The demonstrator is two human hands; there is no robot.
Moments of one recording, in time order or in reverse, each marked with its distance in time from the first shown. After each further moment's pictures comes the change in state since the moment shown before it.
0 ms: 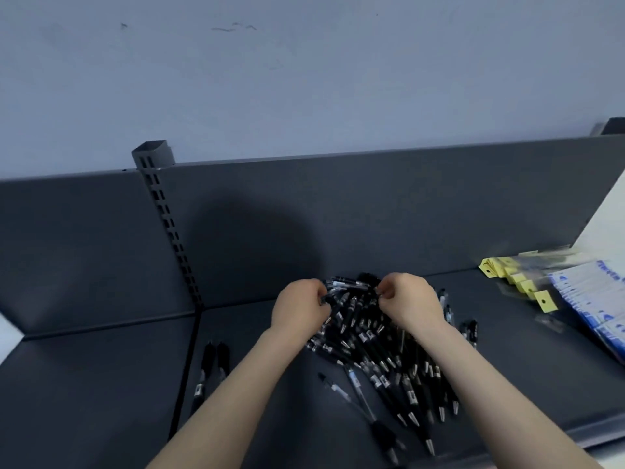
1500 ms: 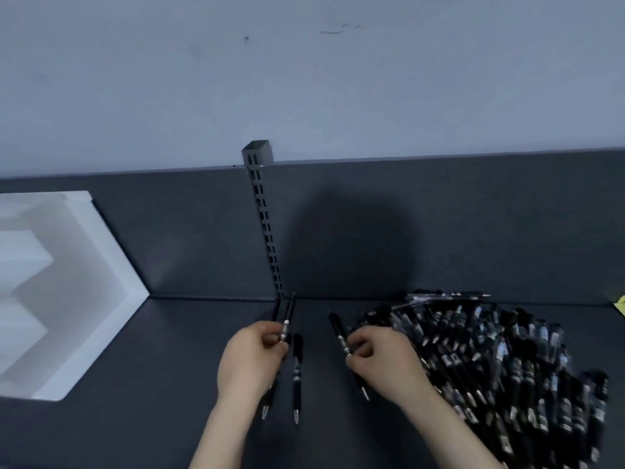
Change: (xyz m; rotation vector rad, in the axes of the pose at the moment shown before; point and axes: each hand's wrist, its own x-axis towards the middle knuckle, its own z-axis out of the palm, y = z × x) left_hand -0.109 -0.110 -0.057 -0.224 0.299 -0.560; right_hand -0.064 -0.094 0.066 0.309 -0.336 -0.323
